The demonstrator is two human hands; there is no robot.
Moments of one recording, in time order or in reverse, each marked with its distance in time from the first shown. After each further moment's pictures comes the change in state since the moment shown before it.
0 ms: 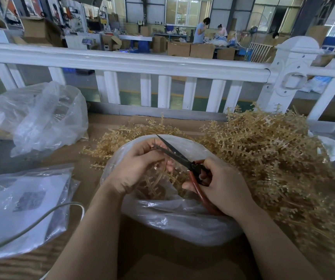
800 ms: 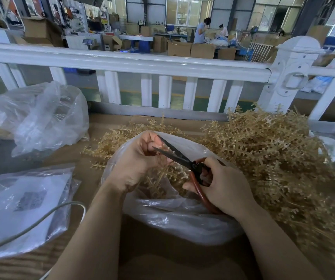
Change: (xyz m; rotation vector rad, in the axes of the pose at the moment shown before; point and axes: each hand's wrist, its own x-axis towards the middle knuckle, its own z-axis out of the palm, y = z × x) left_hand 0.005 -0.005 -0.004 0.006 0.046 0.139; right_hand 0.001 -0.003 -0.003 -0.085 0.013 -0.002
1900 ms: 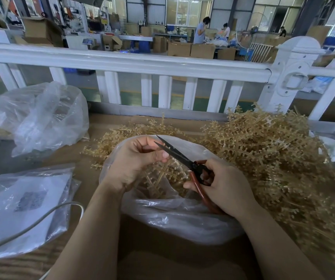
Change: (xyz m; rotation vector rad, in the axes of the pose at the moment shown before) left_hand 0.001 -0.004 -0.007 -0.017 0.086 -0.050; right_hand -0.001 0.000 -0.005 0.106 -0.016 0.037
